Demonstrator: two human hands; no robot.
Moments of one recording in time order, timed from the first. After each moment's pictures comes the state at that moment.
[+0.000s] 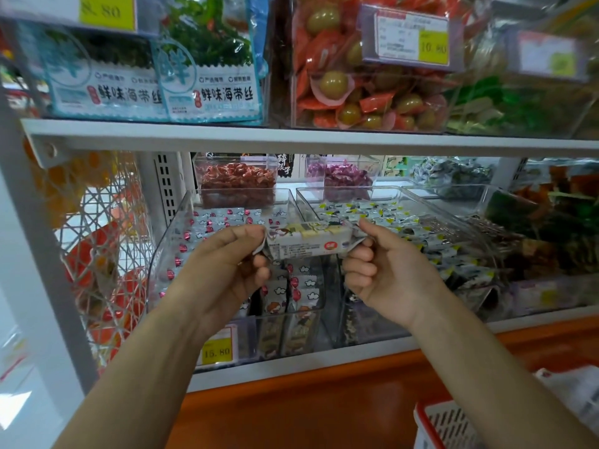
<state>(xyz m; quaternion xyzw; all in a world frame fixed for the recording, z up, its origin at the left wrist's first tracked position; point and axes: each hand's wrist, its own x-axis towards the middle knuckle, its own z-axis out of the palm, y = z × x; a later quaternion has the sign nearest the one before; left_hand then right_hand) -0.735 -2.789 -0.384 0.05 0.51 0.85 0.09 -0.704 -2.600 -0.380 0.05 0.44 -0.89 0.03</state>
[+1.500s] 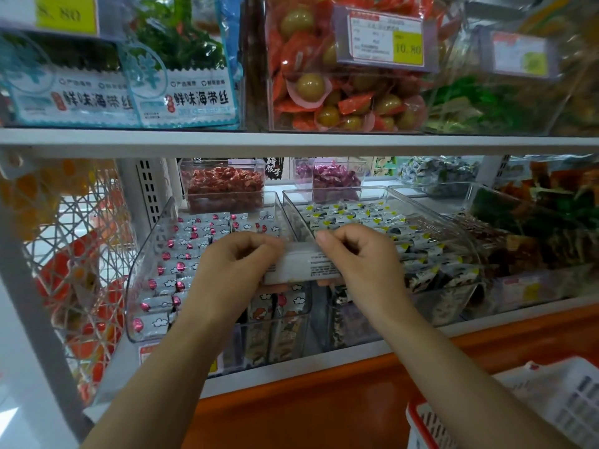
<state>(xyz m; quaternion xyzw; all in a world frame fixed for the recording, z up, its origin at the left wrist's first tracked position) -0.722 -2.764 -0.385 0.13 0.69 0.71 -0.01 -0.705 -2.609 -0.394 -0.08 0.78 -0.54 -0.32</state>
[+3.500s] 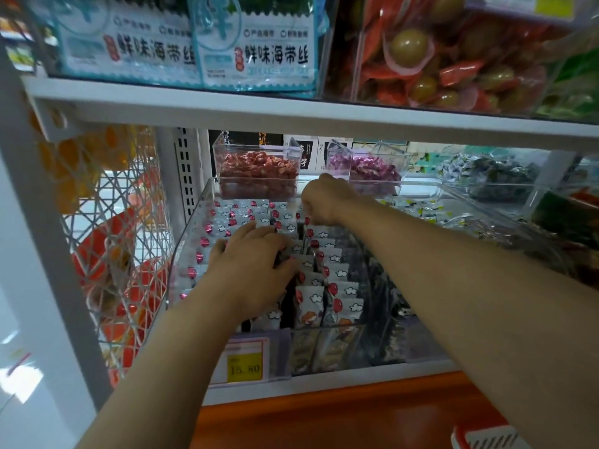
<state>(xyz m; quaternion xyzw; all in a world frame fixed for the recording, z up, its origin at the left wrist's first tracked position) -0.782 -2.805 -0.405 0.18 0.96 0.18 -0.07 -0.879 -2.651 -0.367 -0.11 0.98 0.07 -0.12</state>
